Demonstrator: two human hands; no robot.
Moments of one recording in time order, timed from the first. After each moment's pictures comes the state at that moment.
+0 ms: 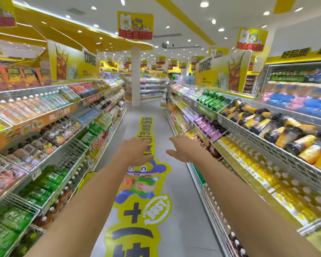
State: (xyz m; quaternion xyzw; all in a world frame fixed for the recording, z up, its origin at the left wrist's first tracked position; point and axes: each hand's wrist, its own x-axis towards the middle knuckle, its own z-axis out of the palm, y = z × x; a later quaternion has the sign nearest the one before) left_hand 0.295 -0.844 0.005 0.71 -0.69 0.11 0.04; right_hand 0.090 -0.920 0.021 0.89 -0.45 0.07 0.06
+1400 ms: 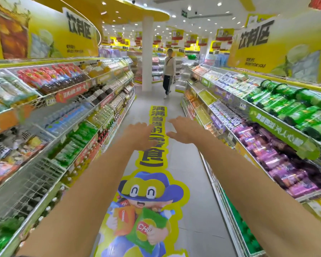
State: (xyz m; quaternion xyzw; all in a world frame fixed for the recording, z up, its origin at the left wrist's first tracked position) left_hand 0.649 -1.674 -0.022 0.73 -0.68 0.11 0.01; right_hand 0.460 -1.760 0.010 0.91 -0.40 0.05 0.05
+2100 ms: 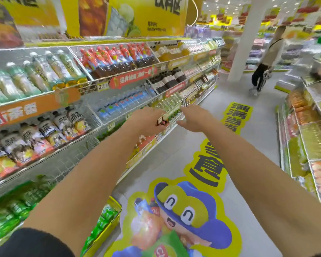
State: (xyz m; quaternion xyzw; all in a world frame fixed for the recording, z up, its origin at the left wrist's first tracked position) left_hand 0.897 -1.949 -0.038 0.86 -0.50 0.10 -0.01; right_hand 0.782 -2.127 -0.022 0.99 -0.16 0.04 0.04
